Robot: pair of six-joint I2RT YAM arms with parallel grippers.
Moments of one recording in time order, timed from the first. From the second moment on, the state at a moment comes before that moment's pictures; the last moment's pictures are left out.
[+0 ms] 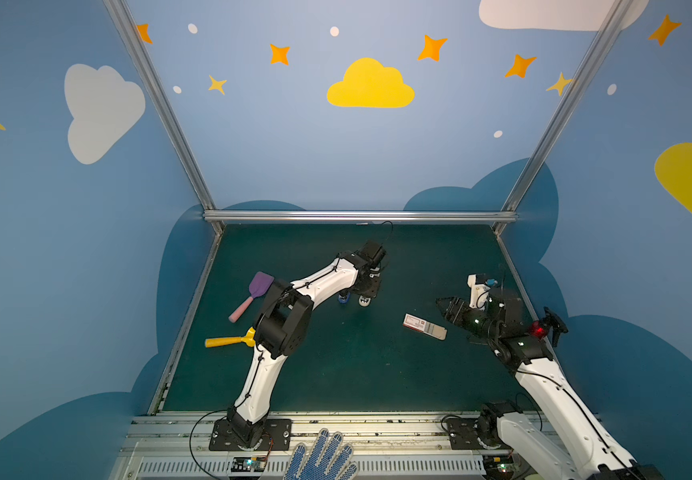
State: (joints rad) left arm -0.65 2.18 1.80 -0.78 -0.03 -0.30; right arm 0.19 0.85 0.59 -0.31 -0.34 0.58
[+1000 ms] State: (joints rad) left arm -0.63 1.68 1.43 -0.69 -0.04 -0.32; right arm 0.19 1.00 0.63 -0.29 -0.41 0.52
